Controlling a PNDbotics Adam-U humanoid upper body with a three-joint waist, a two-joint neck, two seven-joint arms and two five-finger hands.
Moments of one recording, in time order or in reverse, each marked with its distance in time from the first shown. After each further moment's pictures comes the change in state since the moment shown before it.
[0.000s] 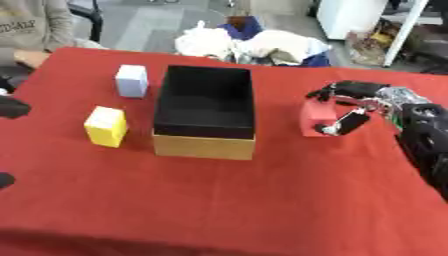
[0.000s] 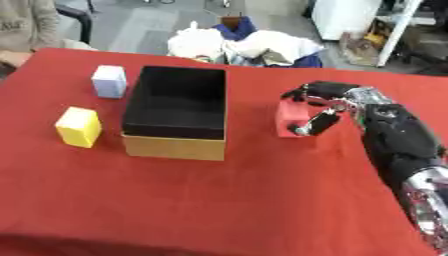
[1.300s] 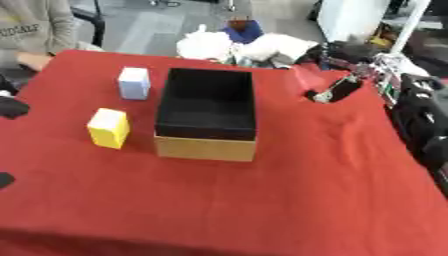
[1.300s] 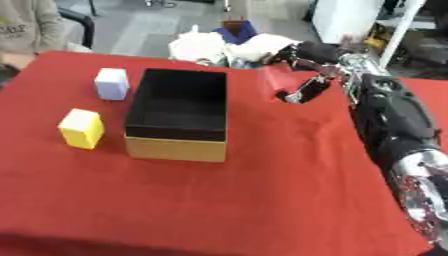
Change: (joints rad) left arm -0.009 0.000 -0.002 -0.001 0.018 0.001 -0.001; right arm -0.095 0.059 -0.052 -0.168 -0.173 -0.102 0.046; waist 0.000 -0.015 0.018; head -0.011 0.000
